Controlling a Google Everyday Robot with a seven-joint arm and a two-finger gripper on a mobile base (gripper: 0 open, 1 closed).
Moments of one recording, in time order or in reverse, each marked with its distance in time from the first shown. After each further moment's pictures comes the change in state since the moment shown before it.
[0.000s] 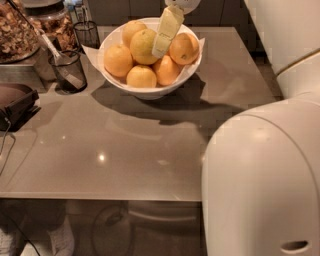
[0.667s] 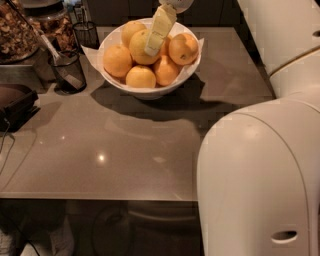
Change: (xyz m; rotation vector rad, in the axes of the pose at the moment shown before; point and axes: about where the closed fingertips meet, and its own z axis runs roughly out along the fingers) arm -0.019 -0.009 0.009 0.013 -0.064 -0.012
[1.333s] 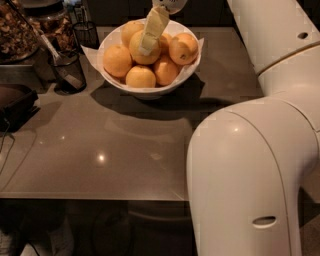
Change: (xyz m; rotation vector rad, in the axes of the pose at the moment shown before) arm -0.016 -0.001 0.014 -0.026 -0.032 -0.026
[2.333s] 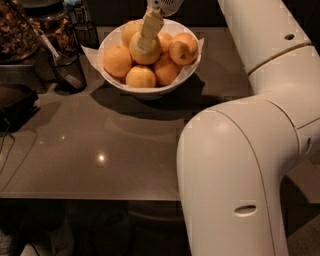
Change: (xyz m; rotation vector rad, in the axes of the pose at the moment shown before) arm -0.005 -0.002 0.013 -0.023 -0.002 -0.009
